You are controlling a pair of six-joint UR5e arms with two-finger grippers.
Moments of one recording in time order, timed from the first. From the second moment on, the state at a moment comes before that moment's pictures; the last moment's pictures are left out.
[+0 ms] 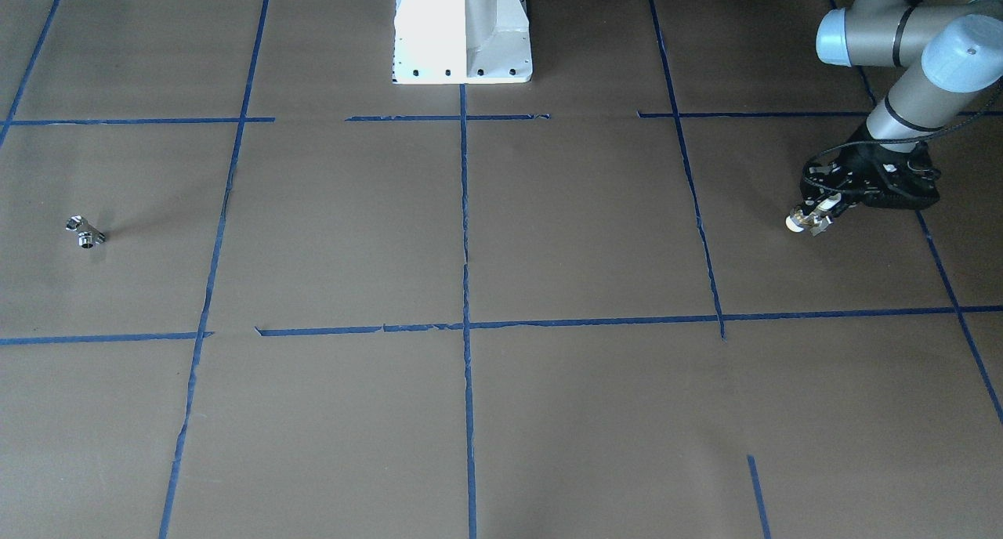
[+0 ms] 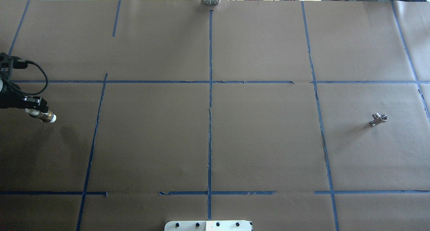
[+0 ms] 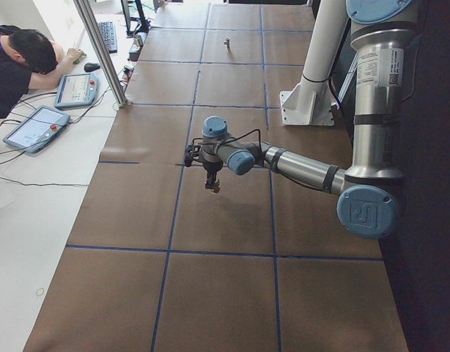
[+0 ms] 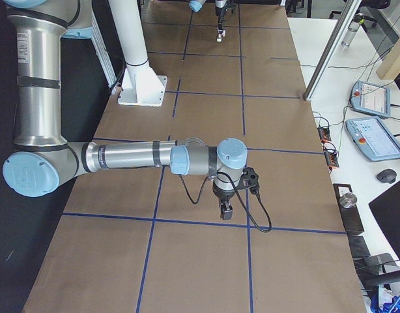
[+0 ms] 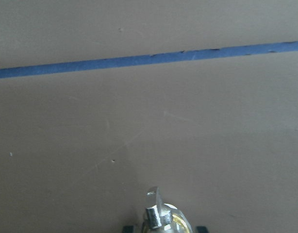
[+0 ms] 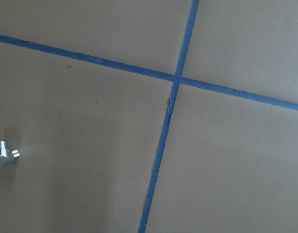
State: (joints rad) left arm -0.95 -1.56 -1.91 -1.83 -2.11 -0.75; right arm 1.52 -1.63 1.73 -1.65 2.30 -0.17
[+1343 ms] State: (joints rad) left arm -0.58 -2.47 -1.58 -1.36 -1.96 -1.28; right arm 1.52 -1.63 1.71 -1.65 2.31 -0.17
